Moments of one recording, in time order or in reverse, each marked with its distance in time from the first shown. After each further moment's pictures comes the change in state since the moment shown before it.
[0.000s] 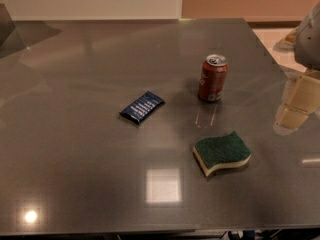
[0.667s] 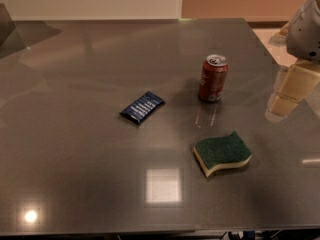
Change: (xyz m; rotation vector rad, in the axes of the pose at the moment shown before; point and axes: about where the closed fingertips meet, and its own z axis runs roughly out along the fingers) arm -0.004 -0.025 0.009 0.008 -0.019 0.020
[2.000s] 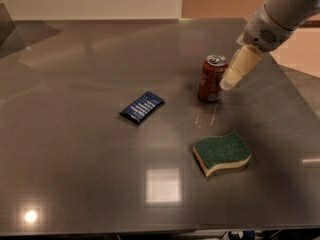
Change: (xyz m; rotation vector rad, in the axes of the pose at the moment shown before) arm -0.047 -0.100 0.092 -0.082 -0.177 0.172
